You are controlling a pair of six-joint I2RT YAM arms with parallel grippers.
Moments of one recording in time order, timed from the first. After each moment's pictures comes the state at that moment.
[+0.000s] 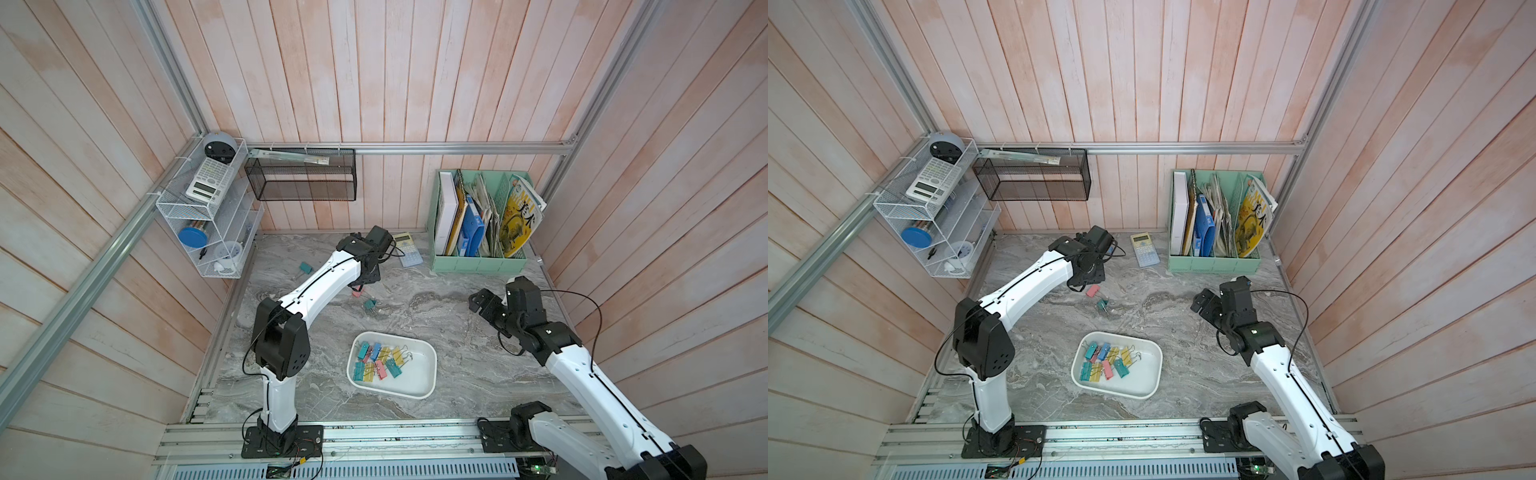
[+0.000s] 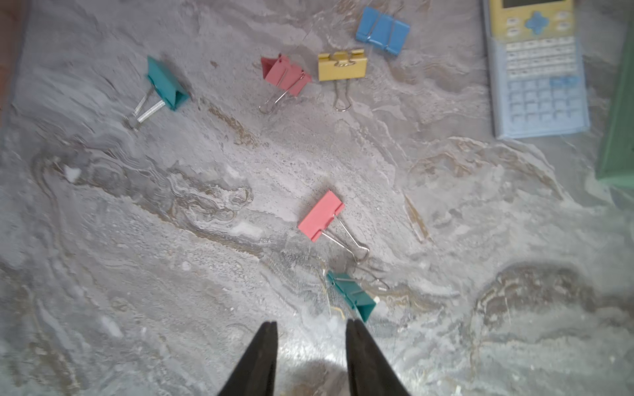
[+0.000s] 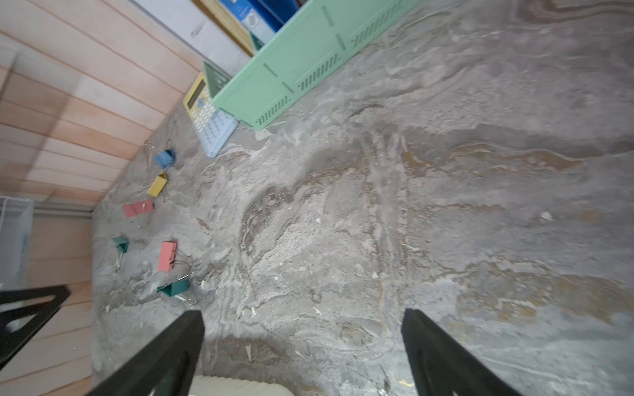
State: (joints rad) left arm -0.54 1.97 1.81 -1.07 -0.34 -0.65; right arm 0.28 0.97 0.76 -0.51 -0.03 0.81
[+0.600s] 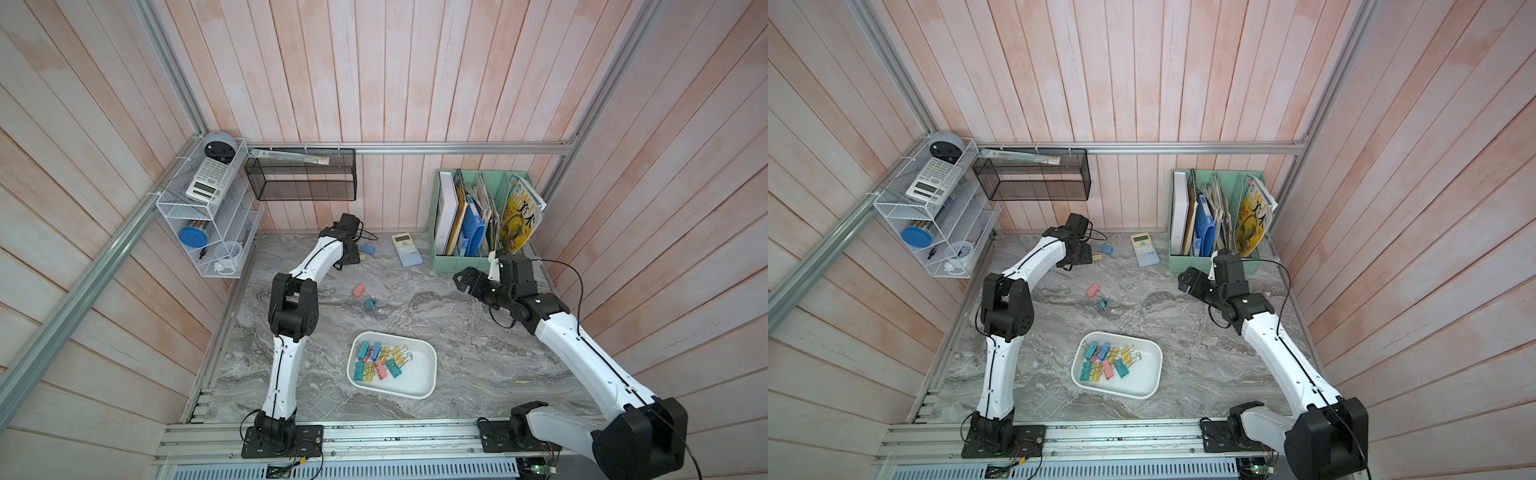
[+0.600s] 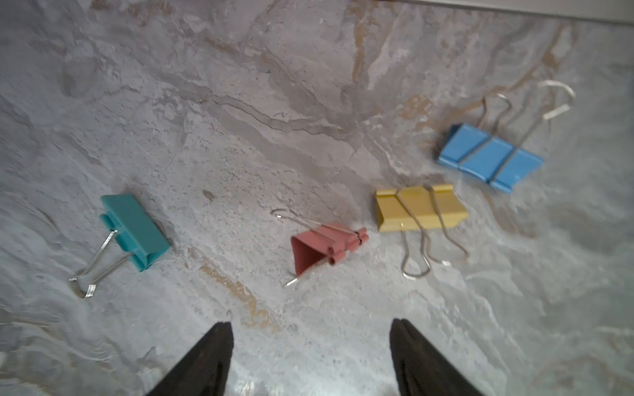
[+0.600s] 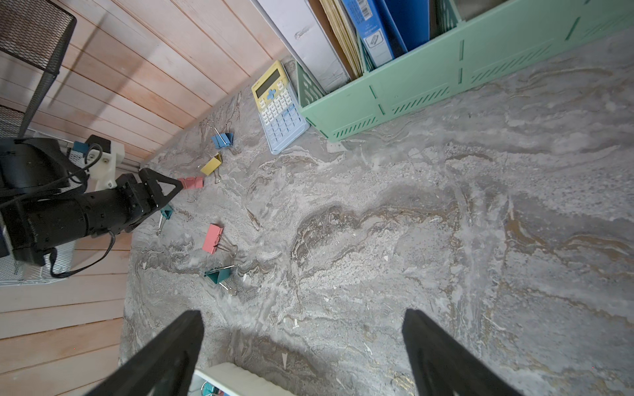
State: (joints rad) left arm -0.27 2.36 2.10 -0.87 -0.24 -0.38; right arm 0.28 1.19 0.99 -0.47 -0.16 0.67
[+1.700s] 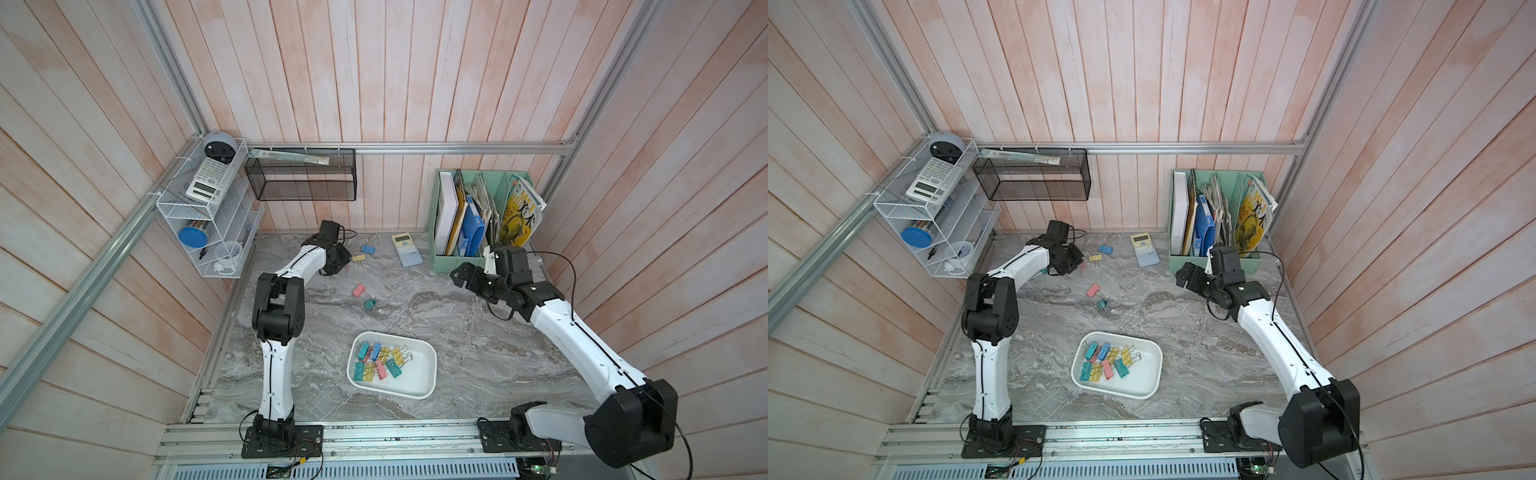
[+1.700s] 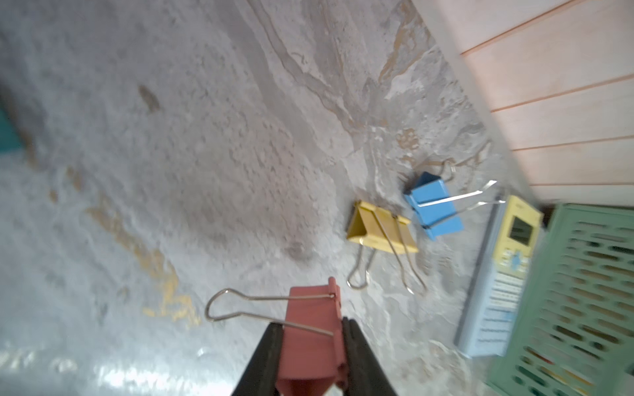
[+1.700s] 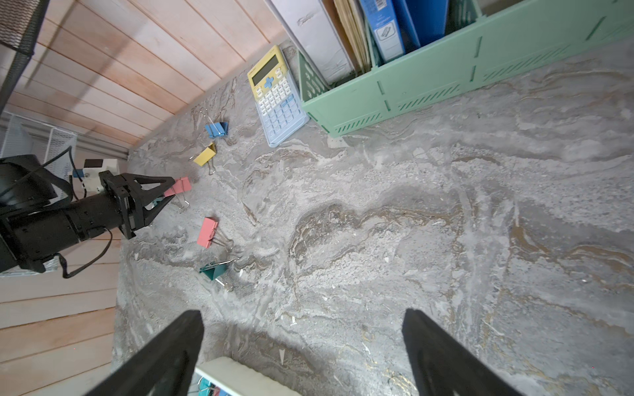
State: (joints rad) left arm -0.19 2.15 1.73 -0.54 0.14 -0.94; right arm 0.28 1.27 1.07 -0.51 -0.20 0.65
